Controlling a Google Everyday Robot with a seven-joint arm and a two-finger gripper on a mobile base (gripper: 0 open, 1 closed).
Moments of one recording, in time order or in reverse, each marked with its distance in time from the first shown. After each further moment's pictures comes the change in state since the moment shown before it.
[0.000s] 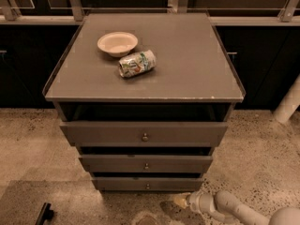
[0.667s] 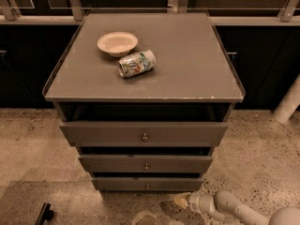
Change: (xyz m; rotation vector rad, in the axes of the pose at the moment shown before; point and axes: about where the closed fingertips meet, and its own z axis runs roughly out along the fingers) arm 0.000 0.000 0.000 0.000 0.000 -0.001
